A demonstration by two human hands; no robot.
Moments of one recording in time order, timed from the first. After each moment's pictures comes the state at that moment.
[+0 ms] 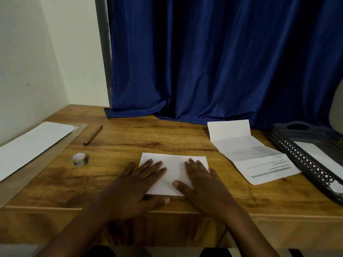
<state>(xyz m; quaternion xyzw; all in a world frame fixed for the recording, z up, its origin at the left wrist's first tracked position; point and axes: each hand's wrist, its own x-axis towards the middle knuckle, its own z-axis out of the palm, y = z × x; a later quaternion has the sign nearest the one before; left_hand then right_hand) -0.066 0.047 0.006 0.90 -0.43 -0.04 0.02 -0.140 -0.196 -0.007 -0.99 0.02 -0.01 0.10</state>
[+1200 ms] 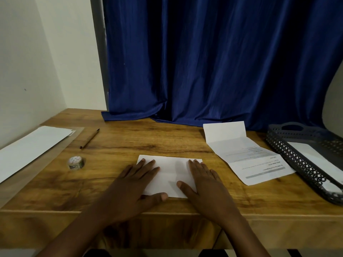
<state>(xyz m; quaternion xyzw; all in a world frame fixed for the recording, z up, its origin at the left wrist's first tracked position) -0.071 0.040 0.003 0.92 -0.38 -0.01 0.08 -0.153 -0.205 -0.011 -0.99 0.06 -0.09 0.13</state>
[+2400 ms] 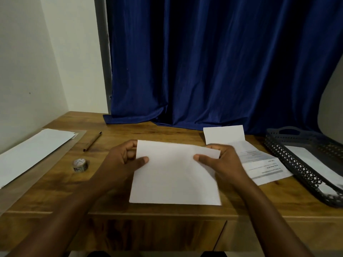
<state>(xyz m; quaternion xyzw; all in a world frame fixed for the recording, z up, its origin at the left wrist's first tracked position) -0.049 0.054 0.055 0.75 -0.29 -0.02 0.59 -0.141 -0.232 0.069 -0.80 0.02 -0.21 0.56</state>
